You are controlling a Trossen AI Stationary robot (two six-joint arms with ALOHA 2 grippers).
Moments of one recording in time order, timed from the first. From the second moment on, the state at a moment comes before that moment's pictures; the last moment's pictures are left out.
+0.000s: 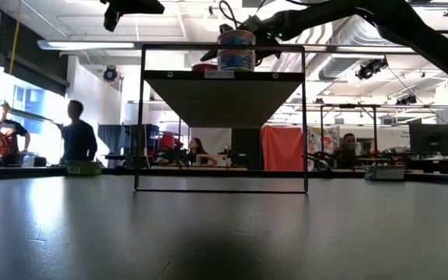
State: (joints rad) left arm 0.09 0.90 0.90 -0.25 -0.34 -0.31; right arm -0.70 2.21 2.29 -0.65 -0.73 0.36
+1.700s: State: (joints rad) left arm 0.26 0.96 0.95 -0.40 -0.16 -0.38; right arm -0.98 1.96 1.83 -1.33 0.09 0.07
